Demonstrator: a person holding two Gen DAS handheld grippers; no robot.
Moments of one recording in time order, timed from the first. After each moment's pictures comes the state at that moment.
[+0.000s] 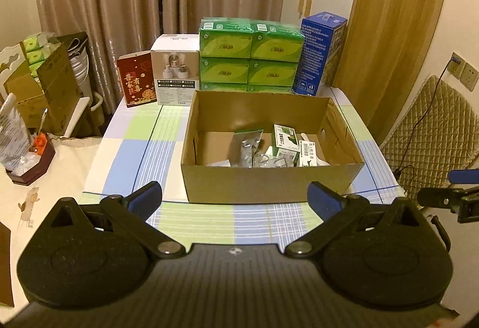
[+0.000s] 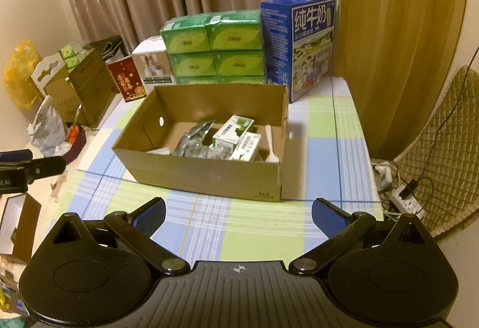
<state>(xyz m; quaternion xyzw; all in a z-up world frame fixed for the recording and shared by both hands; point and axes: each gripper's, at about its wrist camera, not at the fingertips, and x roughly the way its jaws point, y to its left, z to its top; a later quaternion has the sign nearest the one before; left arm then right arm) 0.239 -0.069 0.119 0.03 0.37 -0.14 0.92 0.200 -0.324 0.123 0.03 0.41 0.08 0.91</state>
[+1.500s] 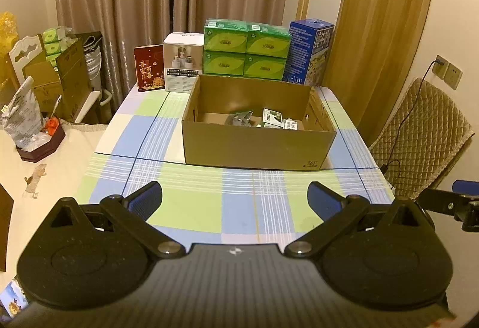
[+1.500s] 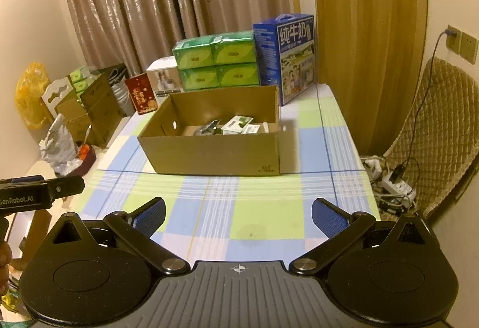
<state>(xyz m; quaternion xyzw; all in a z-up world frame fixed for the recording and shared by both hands) 0.109 -0.064 0.114 0.00 0.34 -0.12 0.93 0.059 -0.314 0.127 0.06 0.35 0.06 0.93</state>
